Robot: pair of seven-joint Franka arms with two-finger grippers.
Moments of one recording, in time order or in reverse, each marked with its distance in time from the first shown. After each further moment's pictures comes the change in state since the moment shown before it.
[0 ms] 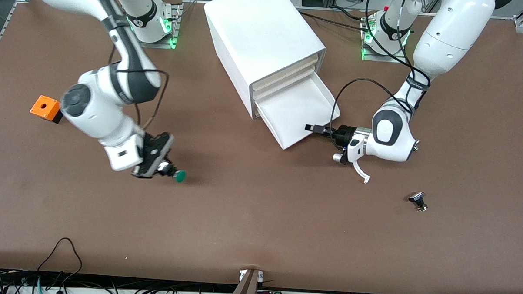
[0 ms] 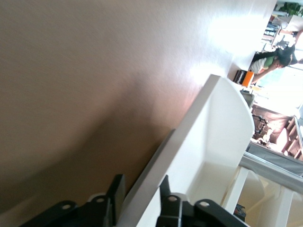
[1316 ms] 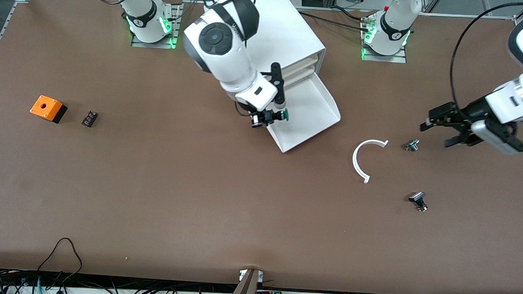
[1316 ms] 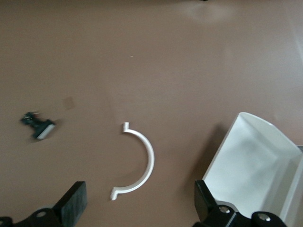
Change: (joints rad) left arm 0.284 -0.673 0.062 0.026 0.688 -0.010 -0.021; right arm 0.429 0.061 0.001 0.238 -0.014 -0.206 -0.059
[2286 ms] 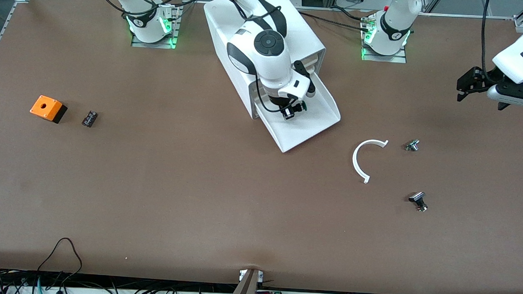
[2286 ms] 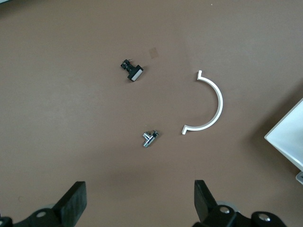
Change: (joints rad) left arm -0.148 -0.117 0.026 0.108 0.492 -0.250 -0.348; right arm 0.139 0.160 -0.016 0.001 -0.123 0.130 -0.056
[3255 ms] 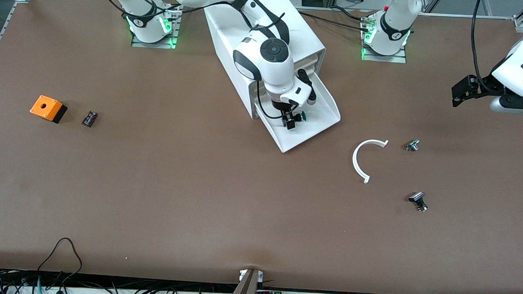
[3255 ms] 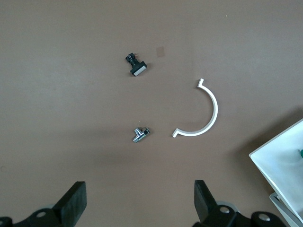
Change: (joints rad) left arm -0.001 0.102 -0.025 0.143 0.000 -0.105 -0.202; right arm 0.072 0.045 -0.074 0.006 0.001 0.057 0.097
